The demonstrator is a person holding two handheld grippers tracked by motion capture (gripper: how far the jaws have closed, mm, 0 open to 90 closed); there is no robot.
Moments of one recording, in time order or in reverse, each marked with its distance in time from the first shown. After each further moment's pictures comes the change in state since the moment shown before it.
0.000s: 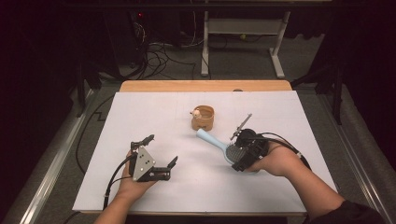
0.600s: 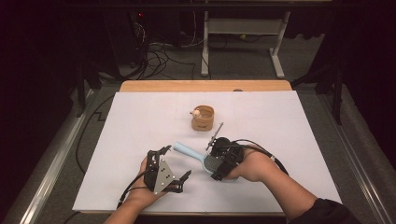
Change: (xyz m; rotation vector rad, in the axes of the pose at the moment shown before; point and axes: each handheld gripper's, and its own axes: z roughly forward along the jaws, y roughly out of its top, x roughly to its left) left arm -0.005 -0.050 -0.009 0.088 -0.055 0.169; right arm 0.043 0.040 0.028 0.031 0.062 -0.102
